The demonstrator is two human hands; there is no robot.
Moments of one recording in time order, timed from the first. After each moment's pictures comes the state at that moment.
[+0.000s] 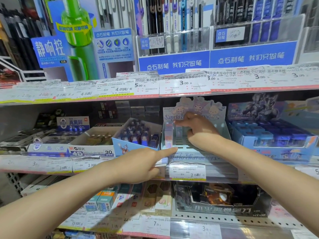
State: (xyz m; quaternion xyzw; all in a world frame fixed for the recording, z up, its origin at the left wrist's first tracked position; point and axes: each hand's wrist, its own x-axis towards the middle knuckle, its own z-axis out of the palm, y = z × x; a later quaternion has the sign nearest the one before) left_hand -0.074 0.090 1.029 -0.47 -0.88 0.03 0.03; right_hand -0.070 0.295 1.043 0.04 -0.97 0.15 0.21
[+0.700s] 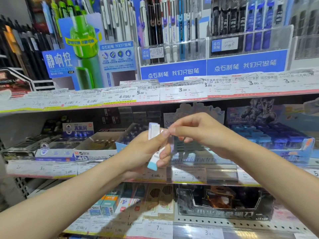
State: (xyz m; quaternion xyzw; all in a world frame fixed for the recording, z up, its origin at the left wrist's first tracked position) left_hand -0.057 0.099 1.050 -0.40 -0.59 -0.66 -0.25; right_hand 0.001 0.260 1.081 0.14 -0.84 0.52 0.11
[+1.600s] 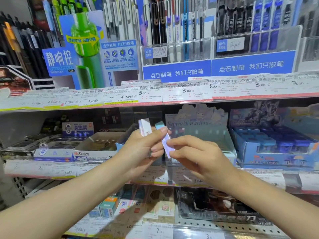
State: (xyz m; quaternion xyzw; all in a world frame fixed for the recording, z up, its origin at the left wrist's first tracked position) left_hand -0.067 0.102 1.048 -0.29 -0.55 -0.76 -0.18; right_hand -0.006 0.265 1.021 0.36 -0.80 0.14 0.45
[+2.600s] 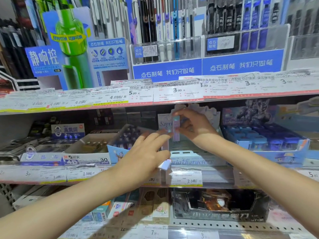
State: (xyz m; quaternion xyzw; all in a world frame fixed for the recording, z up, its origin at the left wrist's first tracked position) left_hand -0.082 0.099 1.025 -0.55 -0.77 0.01 0.33; right_hand -0.067 0.299 1.049 0.12 -0.87 0.35 0.31
